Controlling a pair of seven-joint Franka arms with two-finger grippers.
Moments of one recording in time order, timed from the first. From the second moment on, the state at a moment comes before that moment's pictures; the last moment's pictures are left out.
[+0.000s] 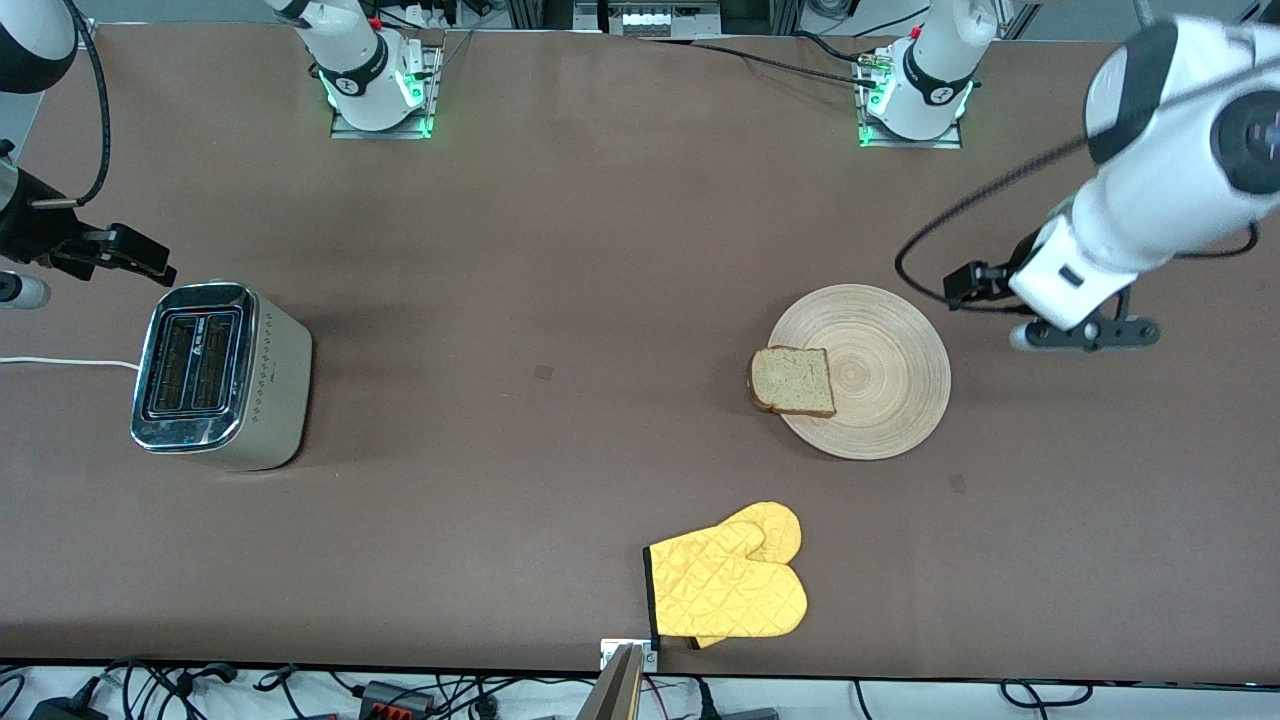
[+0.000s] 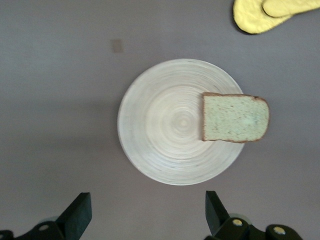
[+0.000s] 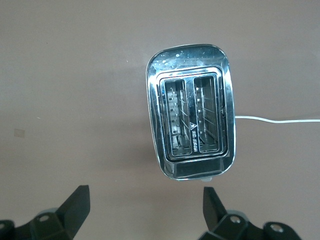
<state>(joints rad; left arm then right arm) -0.20 0.18 0.07 -1.67 -0.12 1.71 -0.14 -0.05 0.03 0.00 -1.69 -0.02 1.70 0.02</state>
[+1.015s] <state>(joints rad) 0.08 0.61 0.07 -1.69 -0.54 1.84 0.60 -0.02 0.08 0.01 -1.69 -0.02 1.70 0.02</state>
